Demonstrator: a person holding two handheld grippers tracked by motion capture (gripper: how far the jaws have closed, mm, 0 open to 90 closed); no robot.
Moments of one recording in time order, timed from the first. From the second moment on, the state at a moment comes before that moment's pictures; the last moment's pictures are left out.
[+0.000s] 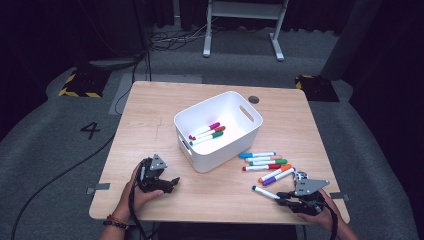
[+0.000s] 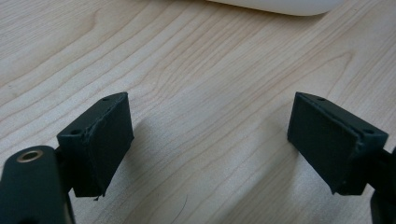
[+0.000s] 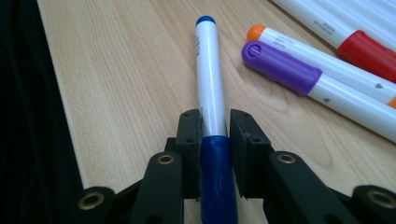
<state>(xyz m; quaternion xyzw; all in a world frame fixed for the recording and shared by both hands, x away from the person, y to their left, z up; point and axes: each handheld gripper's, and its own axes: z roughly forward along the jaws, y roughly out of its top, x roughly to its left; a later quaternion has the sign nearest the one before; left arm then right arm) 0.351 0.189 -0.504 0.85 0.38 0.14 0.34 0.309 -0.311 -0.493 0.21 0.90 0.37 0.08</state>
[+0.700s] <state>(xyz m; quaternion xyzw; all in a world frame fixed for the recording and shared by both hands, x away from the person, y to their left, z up) 0.351 0.189 -0.504 0.85 0.39 0.14 0.34 0.317 -0.292 -0.420 0.18 0.87 0.43 0.13</state>
